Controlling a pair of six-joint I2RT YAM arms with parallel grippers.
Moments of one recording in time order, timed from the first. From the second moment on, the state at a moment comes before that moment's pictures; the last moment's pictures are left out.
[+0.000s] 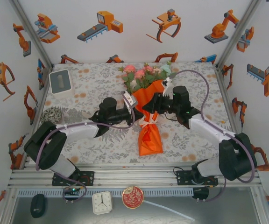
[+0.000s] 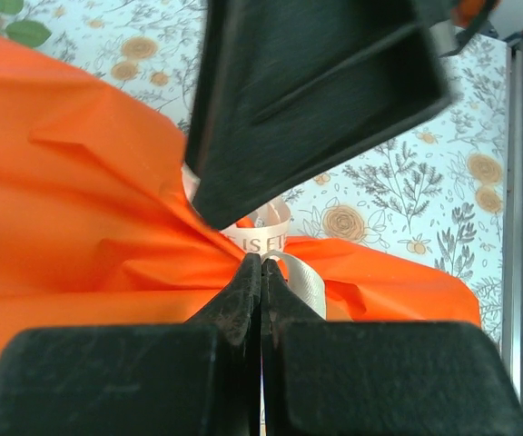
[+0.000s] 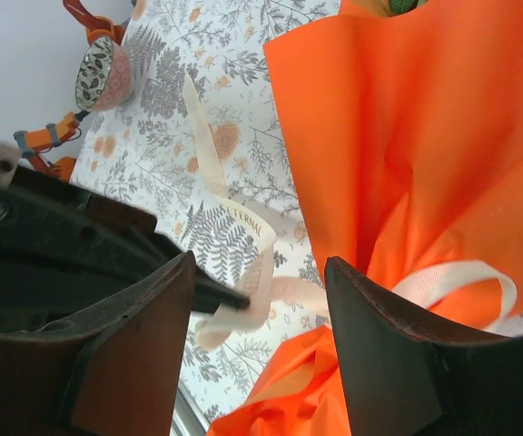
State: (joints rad) left arm -0.77 1.54 0.73 0.60 0.51 0.00; right arm 0.43 1.33 0.79 0.13 -0.52 0.51
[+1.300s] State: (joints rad) left arm -0.82 1.86 1.49 -0.03 0.32 0.08; right arm 0.47 0.97 0.49 0.08 -0.43 0.47
